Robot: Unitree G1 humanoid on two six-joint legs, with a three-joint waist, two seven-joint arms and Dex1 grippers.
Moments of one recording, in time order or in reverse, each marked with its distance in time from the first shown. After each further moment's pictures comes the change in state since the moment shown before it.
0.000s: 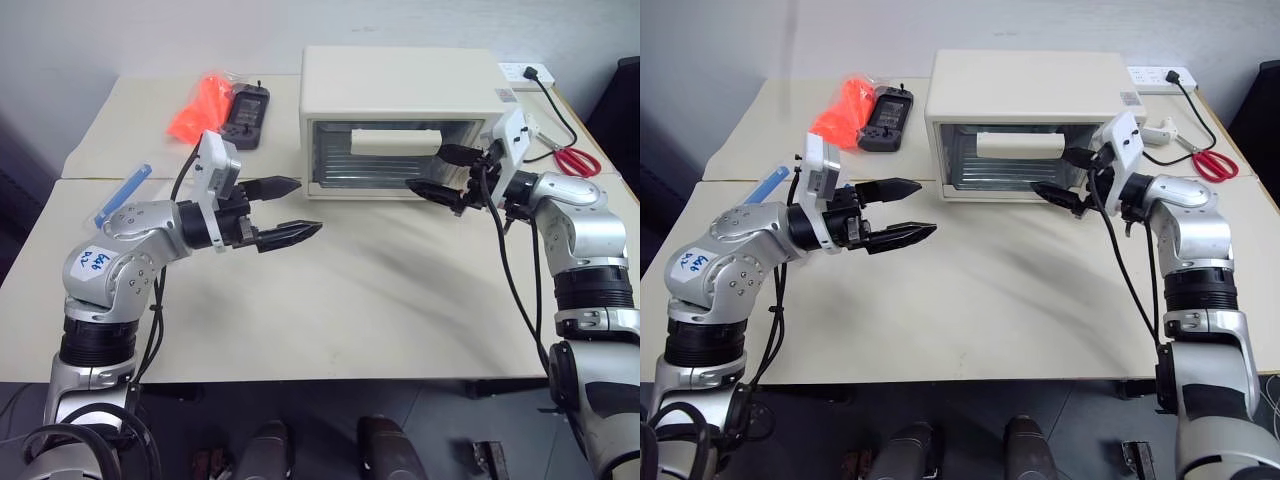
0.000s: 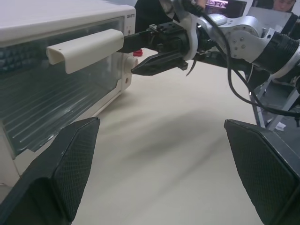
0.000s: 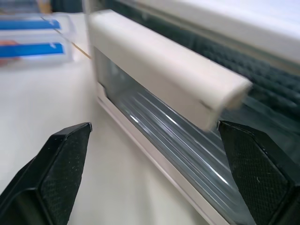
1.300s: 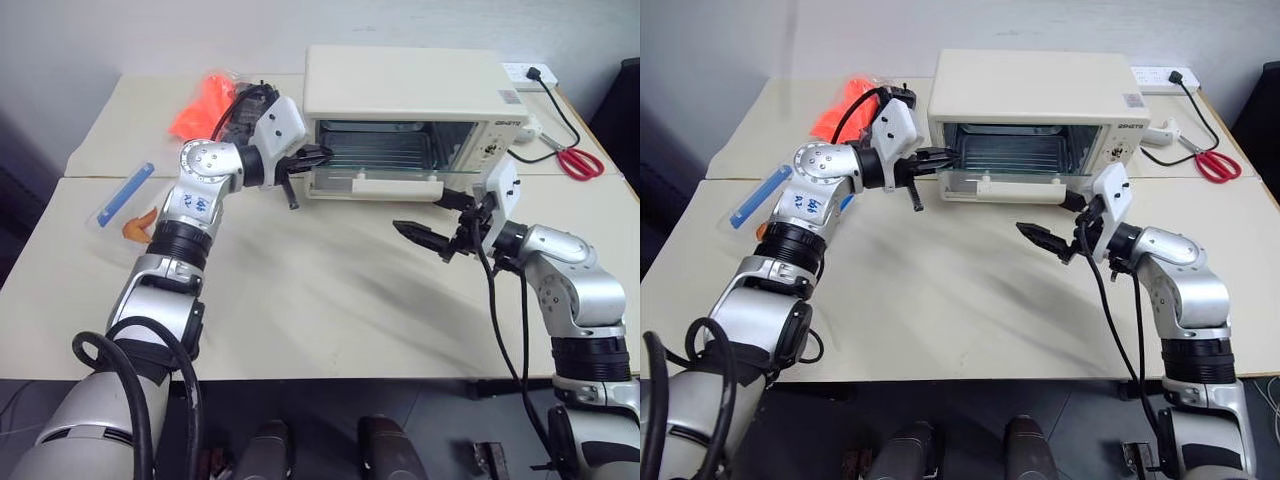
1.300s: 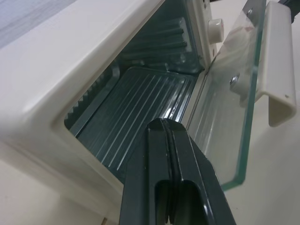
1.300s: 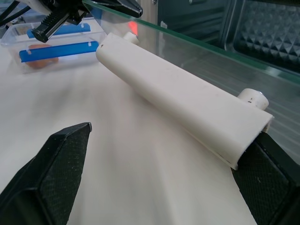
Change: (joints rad) left arm -0.540 -0.252 -0.192 1.035 0.581 -0.851 -0.066; right arm 0.360 0.031 -0.071 -0.449 0.100 0.170 -0.141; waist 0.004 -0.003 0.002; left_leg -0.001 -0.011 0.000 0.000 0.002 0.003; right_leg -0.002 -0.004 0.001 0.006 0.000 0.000
